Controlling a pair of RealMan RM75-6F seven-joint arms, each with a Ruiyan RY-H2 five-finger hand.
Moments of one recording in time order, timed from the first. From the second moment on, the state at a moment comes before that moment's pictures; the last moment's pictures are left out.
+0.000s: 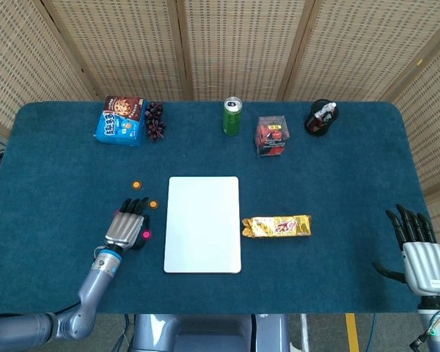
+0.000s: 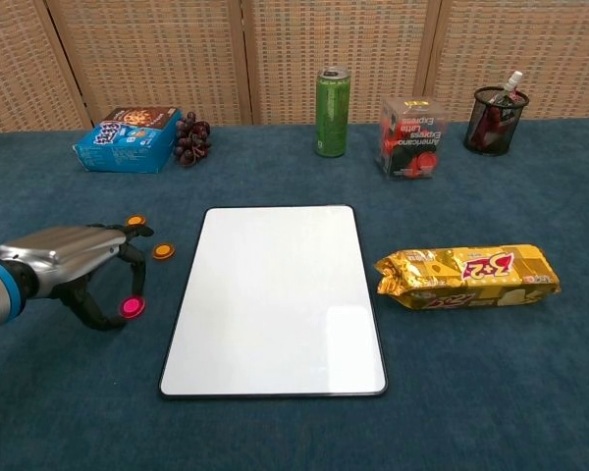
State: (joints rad) left arm -0.62 -1.64 -0.09 -1.53 0.87 1.05 0.67; right arm 0.08 -1.15 0.07 -1.58 -1.51 1.49 -0.04
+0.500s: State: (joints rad) left arm -0.70 -1.66 -0.14 -1.61 0.84 1.03 0.71; right arm 0.08 -1.14 0.07 -1.58 -1.51 1.49 -0.04
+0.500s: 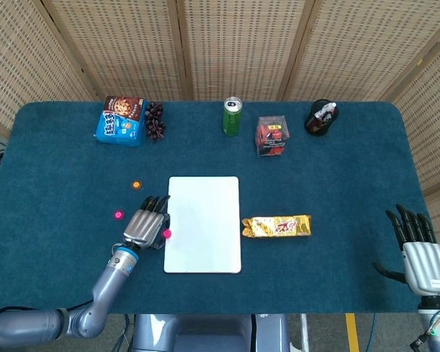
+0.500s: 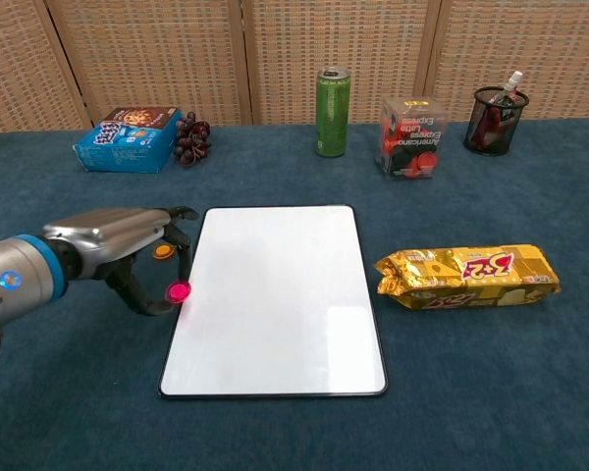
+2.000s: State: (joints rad) left arm -0.79 -1.71 -0.18 -1.28 0.75 0.96 0.59; right arm 0.09 -1.12 0.06 -1.61 -1.47 1.44 -0.02
